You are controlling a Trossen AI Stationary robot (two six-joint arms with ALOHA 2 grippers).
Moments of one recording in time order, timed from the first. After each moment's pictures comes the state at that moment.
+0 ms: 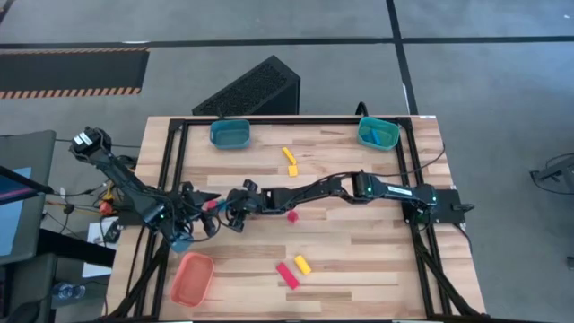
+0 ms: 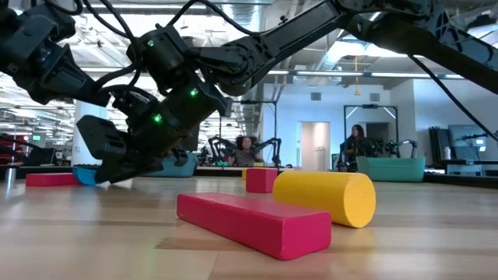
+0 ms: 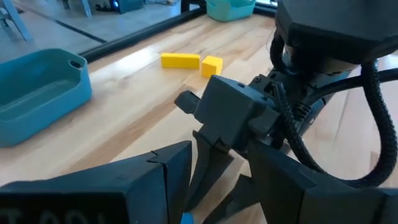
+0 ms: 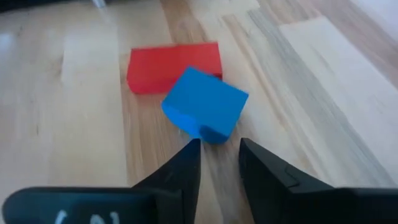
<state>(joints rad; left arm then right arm) -0.77 0.94 0.37 -0.52 -1.11 -1.12 0.04 2.64 2.11 -0.08 0.21 0.24</state>
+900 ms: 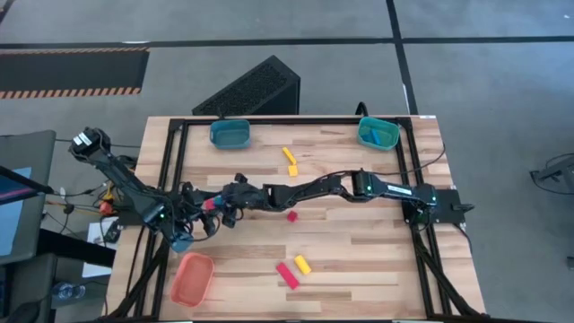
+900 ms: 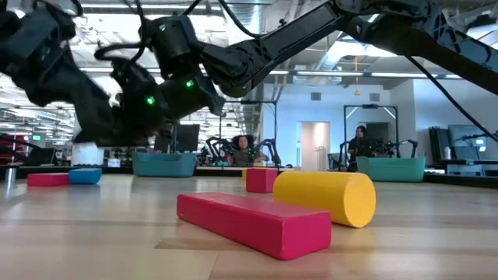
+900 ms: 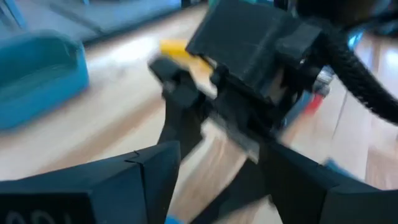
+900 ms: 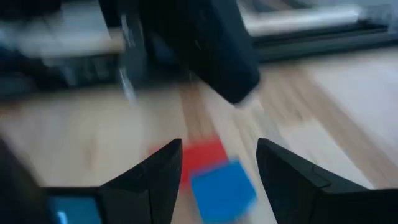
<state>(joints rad) -0.76 0.94 0.37 -0.54 -1.10 -1.17 0.02 2.64 2.10 0.22 0.18 0.15</state>
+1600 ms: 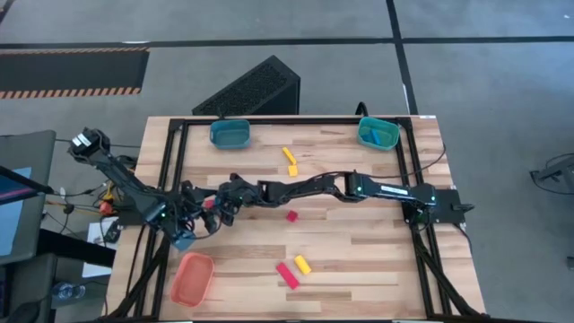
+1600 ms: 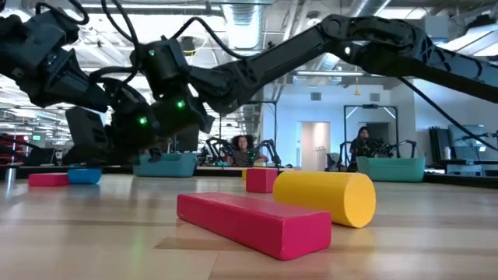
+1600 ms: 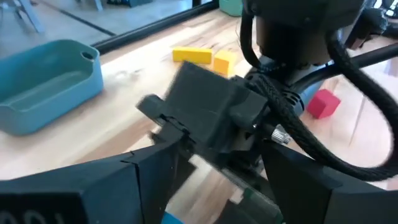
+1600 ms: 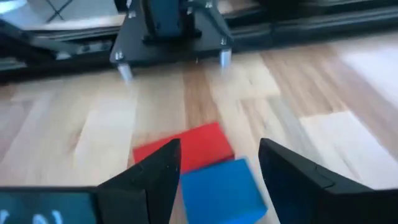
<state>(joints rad) -0.73 0.94 0.37 -0.54 -1.10 -1.16 -0.02 2.79 2.31 0.10 0.07 0.13</state>
